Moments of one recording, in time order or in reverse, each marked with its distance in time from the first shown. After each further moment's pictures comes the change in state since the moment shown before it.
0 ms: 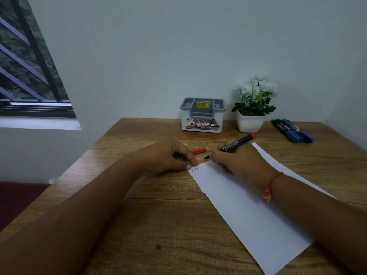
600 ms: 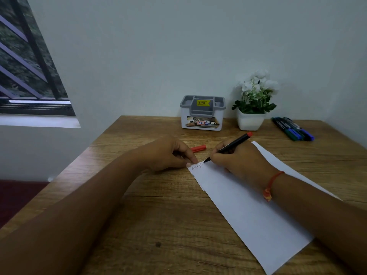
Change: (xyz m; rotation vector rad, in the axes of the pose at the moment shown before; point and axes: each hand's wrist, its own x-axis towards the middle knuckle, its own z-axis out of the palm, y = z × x) left_hand -0.001 0.001 0.000 -0.017 0.007 0.006; right_hand 0.000 0.002 -0.001 -0.185 0.002 -0.088
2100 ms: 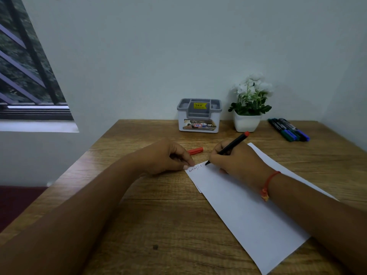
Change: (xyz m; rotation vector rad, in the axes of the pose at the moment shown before) left_hand 0.000 0.001 0.001 -0.004 0.000 -0.016; right_hand 0.000 0.000 -0.003 0.020 -0.021 0.011
